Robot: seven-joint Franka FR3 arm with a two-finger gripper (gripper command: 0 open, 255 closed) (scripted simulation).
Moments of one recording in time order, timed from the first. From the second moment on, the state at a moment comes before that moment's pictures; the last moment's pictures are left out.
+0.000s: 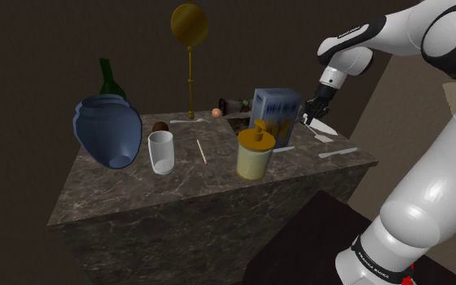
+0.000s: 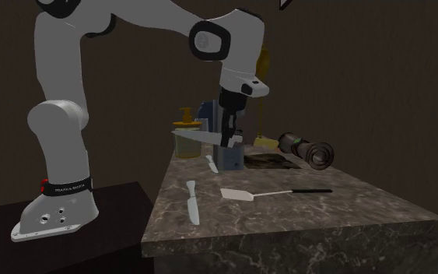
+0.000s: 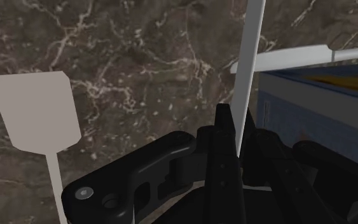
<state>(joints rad) -0.22 0.04 -0.52 -2.03 0.30 1.83 -0.36</state>
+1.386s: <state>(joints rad) -0.22 -0.03 -0.52 -1.82 0.26 1.57 -0.28</state>
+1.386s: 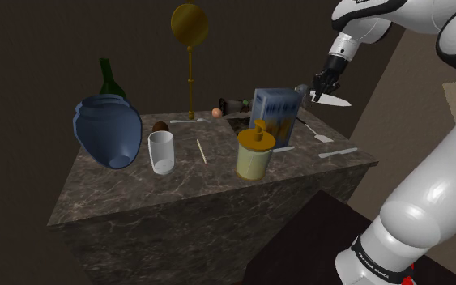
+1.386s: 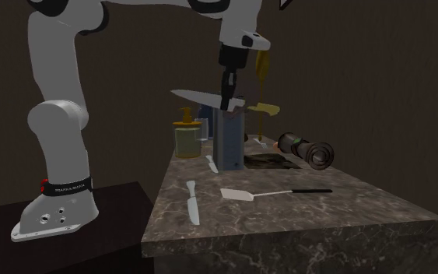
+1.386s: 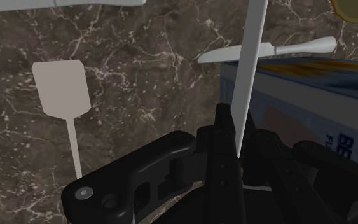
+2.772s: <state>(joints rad) 0.00 -0.23 -0.21 -2.07 0.31 1.77 0.20</state>
